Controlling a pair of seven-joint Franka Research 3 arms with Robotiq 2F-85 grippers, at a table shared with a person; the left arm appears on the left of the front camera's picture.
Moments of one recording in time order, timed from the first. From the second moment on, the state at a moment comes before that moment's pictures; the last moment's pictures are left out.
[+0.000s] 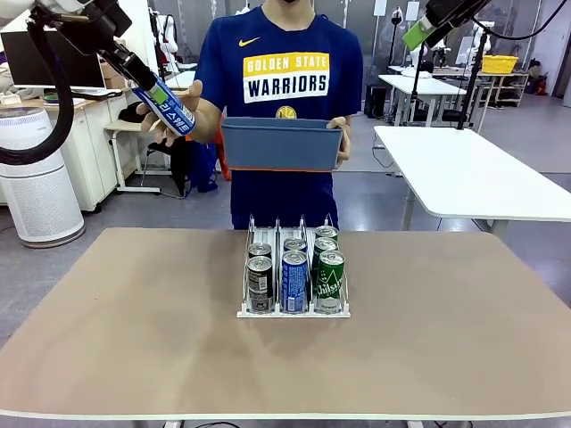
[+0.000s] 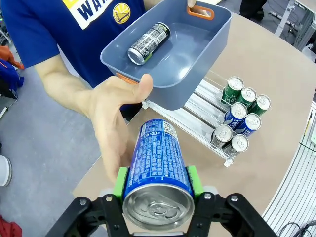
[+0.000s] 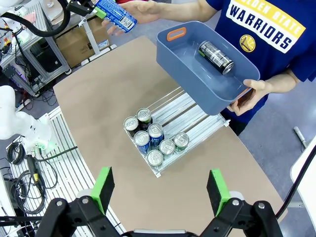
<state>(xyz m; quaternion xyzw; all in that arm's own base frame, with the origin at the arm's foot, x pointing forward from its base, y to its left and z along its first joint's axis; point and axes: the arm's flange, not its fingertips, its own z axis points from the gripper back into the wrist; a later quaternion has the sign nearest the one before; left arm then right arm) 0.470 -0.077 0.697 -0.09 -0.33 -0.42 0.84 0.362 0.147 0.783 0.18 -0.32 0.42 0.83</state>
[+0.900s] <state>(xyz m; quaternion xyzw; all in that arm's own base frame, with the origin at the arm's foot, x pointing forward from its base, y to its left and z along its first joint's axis) 0.471 -0.077 0.696 -0.09 -0.33 -0.42 0.84 0.362 0.147 0.783 0.18 -0.32 0.42 0.83</state>
